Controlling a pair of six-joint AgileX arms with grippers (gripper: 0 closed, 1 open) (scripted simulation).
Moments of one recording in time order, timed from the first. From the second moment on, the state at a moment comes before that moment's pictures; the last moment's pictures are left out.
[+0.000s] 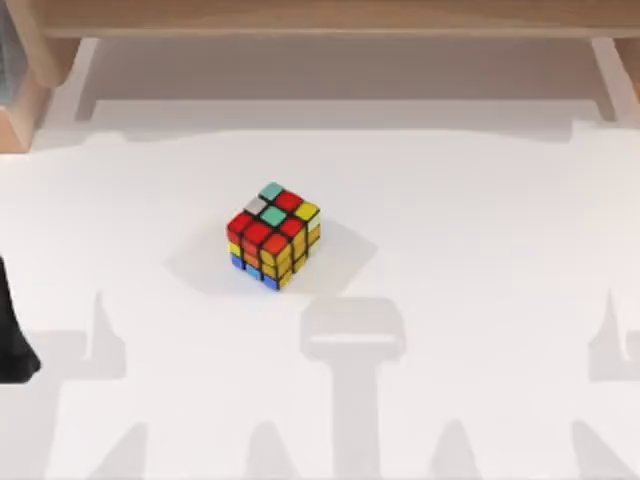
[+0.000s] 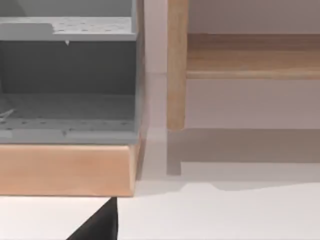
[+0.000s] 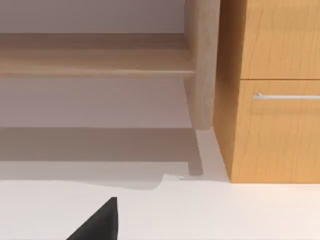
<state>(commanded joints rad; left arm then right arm) 0.00 0.00 0.00 0.00 0.00 0.00 0.00 0.00 0.00 0.00 0.00 0.00</state>
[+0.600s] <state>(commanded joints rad) 0.00 0.00 0.00 0.00 0.00 0.00 -0.08 0.38 0.32 -0.21 0.00 -0.17</state>
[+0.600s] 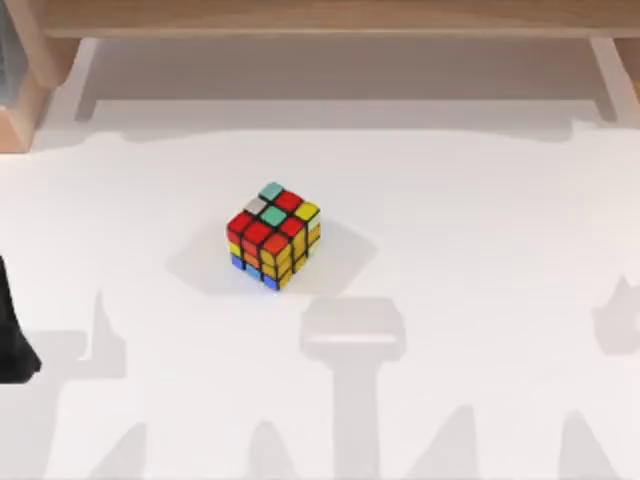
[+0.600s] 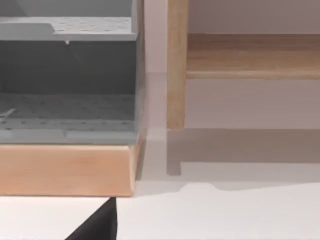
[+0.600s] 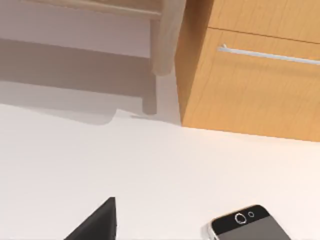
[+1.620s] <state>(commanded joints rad) 0.00 0.00 0.00 0.00 0.00 0.00 -0.34 1.98 1.43 -0.95 0.00 -0.74</state>
